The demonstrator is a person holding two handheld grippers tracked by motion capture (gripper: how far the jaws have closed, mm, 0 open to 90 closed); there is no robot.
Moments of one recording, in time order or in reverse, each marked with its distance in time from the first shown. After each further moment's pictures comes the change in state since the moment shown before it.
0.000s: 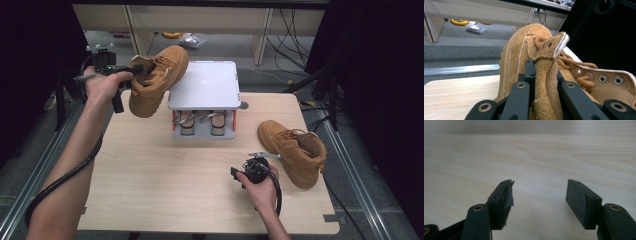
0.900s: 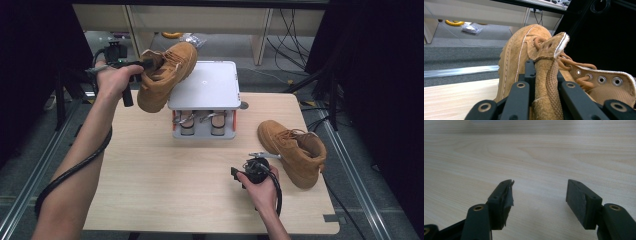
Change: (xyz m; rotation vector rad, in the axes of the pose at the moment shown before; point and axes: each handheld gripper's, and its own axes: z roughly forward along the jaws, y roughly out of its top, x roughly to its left) left arm -0.020 0.013 0.018 0.004 -0.018 -0.002; right arm -0.002 -0.001 -0.002 -0.004 0.010 -0.019
